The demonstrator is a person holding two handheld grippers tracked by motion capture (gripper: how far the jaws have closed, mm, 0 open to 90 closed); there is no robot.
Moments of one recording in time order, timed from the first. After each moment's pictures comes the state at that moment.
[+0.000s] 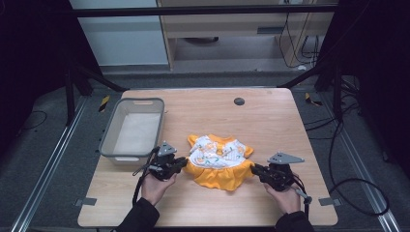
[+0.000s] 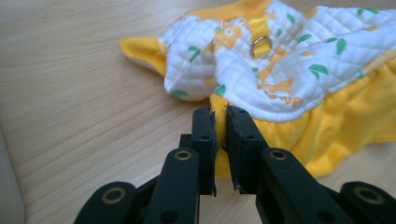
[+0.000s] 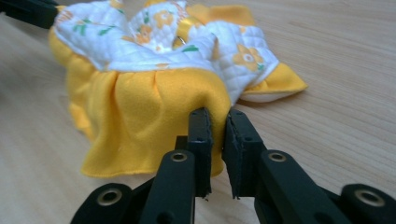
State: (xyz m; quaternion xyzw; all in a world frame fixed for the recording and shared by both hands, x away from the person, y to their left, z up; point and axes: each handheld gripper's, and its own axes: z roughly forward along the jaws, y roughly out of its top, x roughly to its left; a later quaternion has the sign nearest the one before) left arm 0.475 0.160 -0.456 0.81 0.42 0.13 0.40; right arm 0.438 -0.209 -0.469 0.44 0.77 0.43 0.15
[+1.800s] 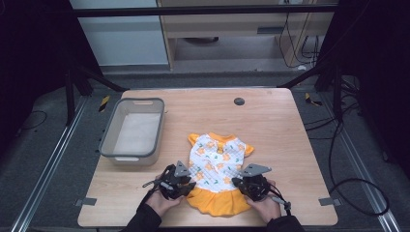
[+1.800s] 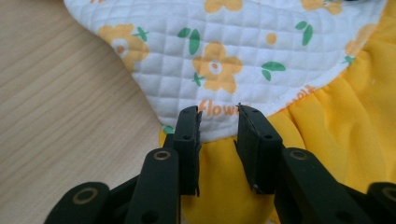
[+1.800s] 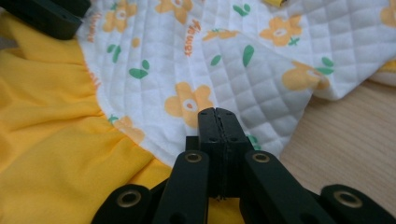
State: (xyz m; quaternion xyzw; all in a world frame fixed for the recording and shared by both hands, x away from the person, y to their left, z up) left arm 0.431 0.133 -0.483 0.88 0.33 0.11 0.32; right arm 0.425 -0.147 -0.498 0.37 0.84 0.37 0.14
